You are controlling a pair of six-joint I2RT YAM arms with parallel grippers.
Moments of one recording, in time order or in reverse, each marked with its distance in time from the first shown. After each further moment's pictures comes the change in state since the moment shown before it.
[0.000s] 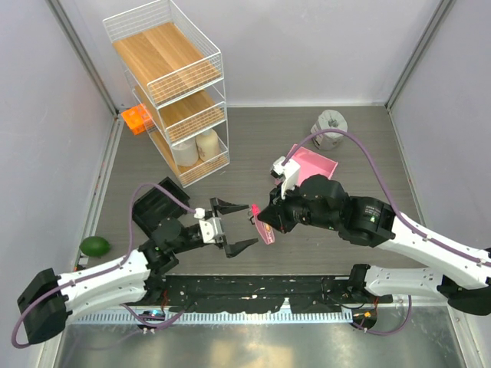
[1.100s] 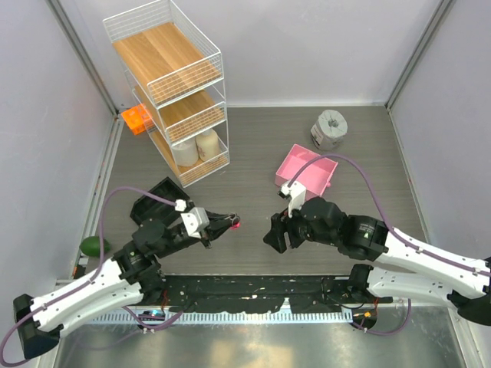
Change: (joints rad) left arm -0.027 -0.234 0.107 -0.412 -0.197 -0.056; right arm -0.018 -0.133 -0.315 0.077 0.009 0.076
